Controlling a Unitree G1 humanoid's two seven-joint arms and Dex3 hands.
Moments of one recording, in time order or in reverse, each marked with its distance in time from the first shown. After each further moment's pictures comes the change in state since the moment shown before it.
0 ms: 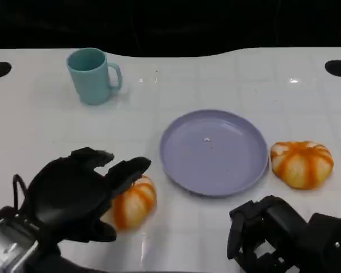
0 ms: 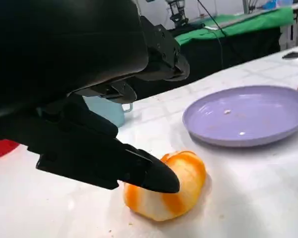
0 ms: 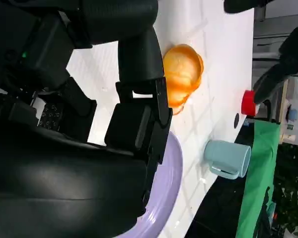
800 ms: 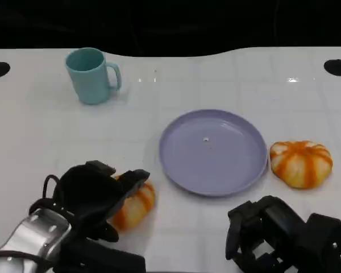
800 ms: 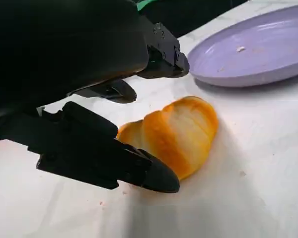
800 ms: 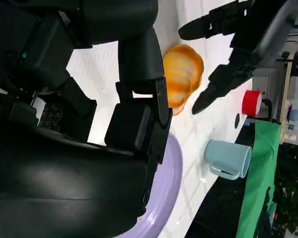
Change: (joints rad) left arm -0.201 -0.038 -0.227 0.390 0.079 0.101 0.076; right arm 0.001 0.001 0.007 -0.006 -0.006 0.007 -0.007
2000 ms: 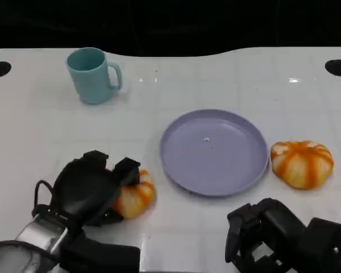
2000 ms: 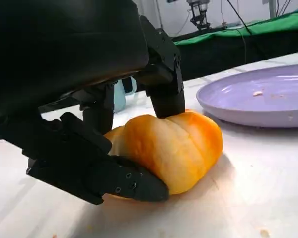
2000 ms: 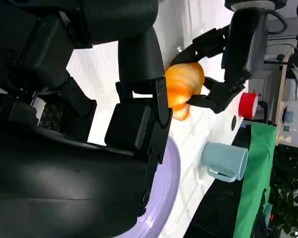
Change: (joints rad) left arm -0.142 -0.023 -0.114 0.411 -0.091 -0.100 0.583; right arm 0.004 0.004 0.003 0.029 0.007 -0.059 0.005
